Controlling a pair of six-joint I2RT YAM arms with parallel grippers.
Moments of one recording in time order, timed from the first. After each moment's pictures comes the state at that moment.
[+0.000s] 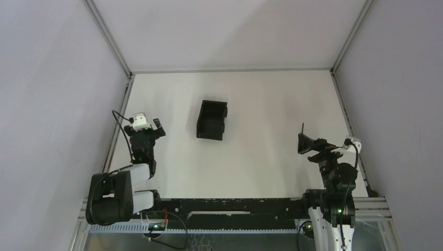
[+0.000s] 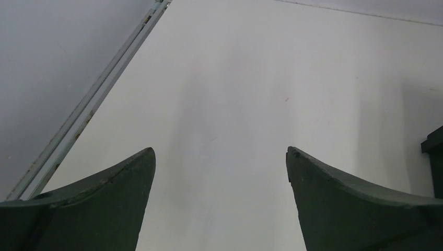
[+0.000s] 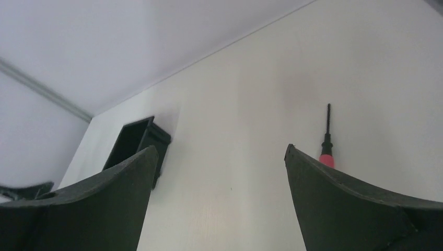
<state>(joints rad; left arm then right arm) 0.08 1.23 0.19 0.93 -0.16 -0.04 -0.05 0.01 0.44 -0.48 -0.11 0.52</state>
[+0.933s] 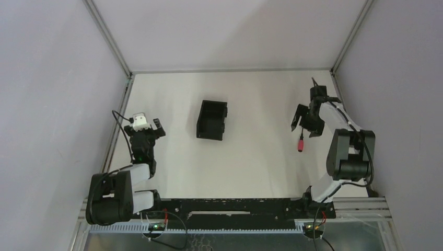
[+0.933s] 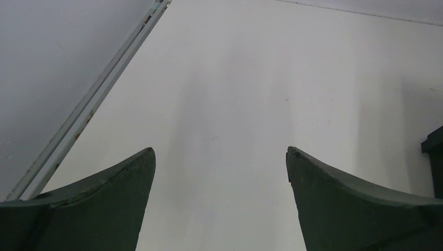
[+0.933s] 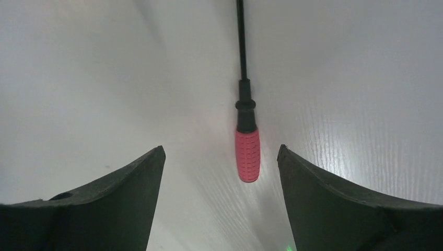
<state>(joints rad) 0.08 1.23 0.19 0.93 -0.16 -0.04 -0.09 1.60 1.18 -0.80 -0.03 0.32</state>
